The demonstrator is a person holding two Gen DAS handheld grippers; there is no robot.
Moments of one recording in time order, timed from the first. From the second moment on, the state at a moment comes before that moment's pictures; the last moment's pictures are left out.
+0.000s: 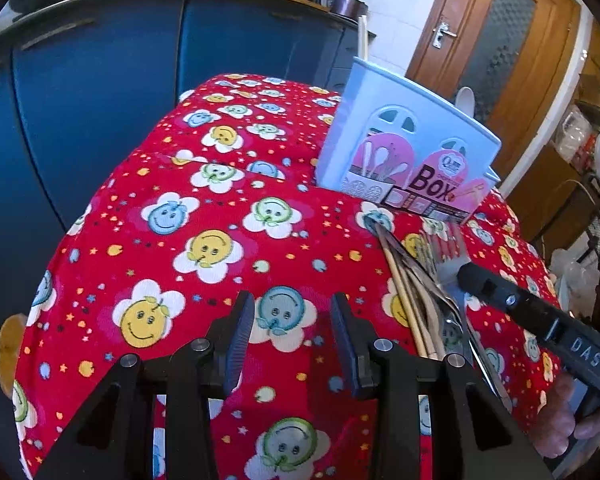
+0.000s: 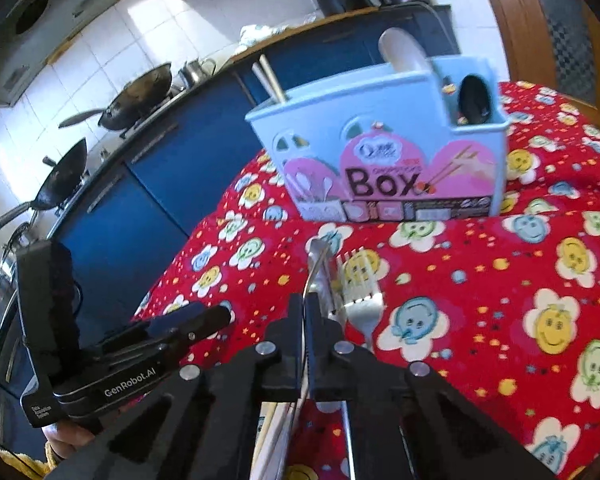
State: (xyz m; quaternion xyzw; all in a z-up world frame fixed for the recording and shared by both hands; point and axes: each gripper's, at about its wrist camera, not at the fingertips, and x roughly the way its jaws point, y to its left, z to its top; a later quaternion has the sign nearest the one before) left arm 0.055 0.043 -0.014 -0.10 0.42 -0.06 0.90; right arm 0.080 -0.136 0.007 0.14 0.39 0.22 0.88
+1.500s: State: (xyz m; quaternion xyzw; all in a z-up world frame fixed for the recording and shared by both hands) left arm 0.064 -0.030 -0.012 0.00 0.48 -0.07 0.88; right arm 0.011 -0.206 0.045 0.18 0.25 0.18 0.94
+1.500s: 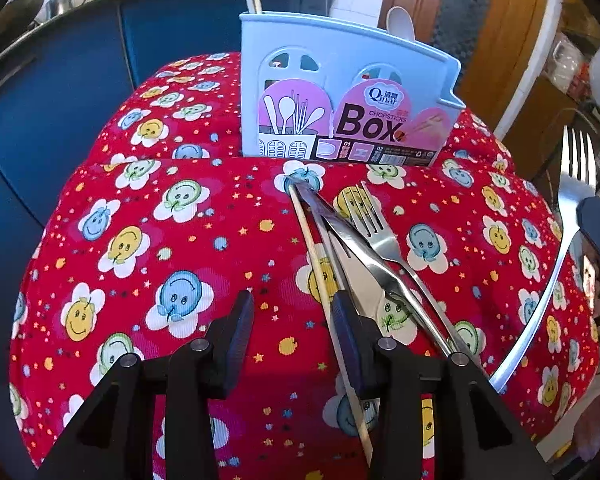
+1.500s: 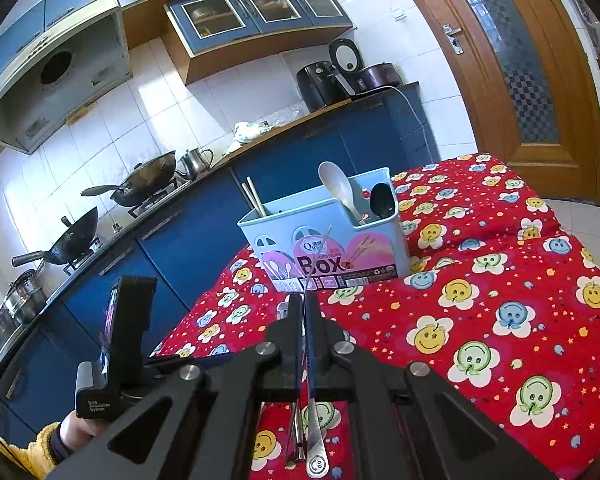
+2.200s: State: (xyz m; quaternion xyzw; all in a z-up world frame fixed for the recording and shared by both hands) left arm 0.107 -0.014 -0.009 -0.04 0.52 -0.12 0.85; right arm 0.003 -0.209 0.059 0.17 0.23 0.17 0.94
